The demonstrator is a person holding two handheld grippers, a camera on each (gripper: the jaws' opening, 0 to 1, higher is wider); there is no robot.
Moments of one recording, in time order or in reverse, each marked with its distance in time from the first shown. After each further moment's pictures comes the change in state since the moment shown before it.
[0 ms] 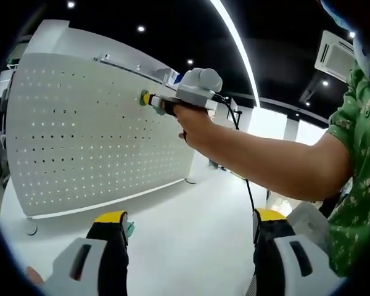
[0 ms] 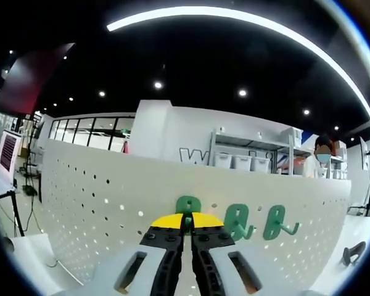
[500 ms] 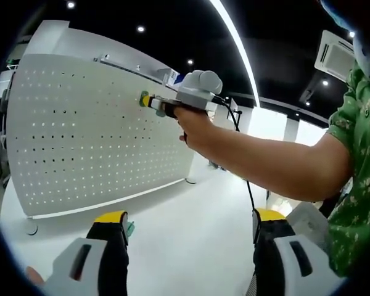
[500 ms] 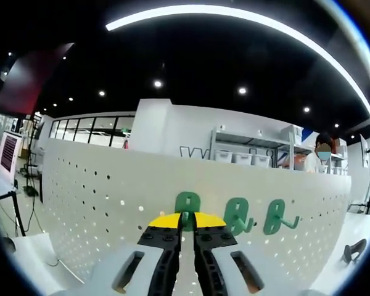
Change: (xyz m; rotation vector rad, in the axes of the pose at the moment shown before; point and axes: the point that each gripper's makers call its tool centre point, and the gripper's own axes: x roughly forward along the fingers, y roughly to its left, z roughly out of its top) left arm -0.001 0.000 0.000 0.002 -0.002 0.001; right arm -0.004 0.001 -0.006 0.009 0.012 0.003
